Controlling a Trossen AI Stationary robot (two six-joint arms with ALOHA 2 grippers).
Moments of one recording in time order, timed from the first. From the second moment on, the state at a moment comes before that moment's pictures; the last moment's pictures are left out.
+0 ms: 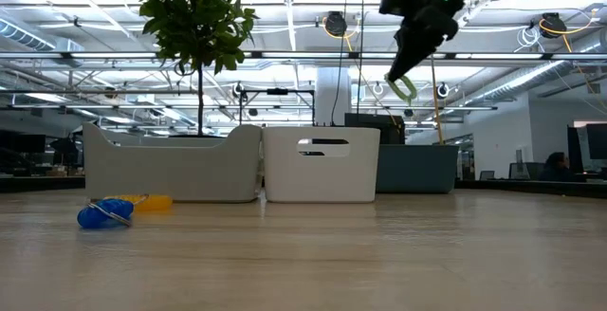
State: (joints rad) left arm -0.30 1.15 0.99 -0.21 0.00 -0.15; right arm -0.30 1.28 1.10 -0.71 0.10 -0.29
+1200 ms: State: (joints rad) left arm -0.30 1.16 0.99 -0.24 0.00 -0.19; right arm -0.60 1.83 1.50 -0.96 0.01 -0.59
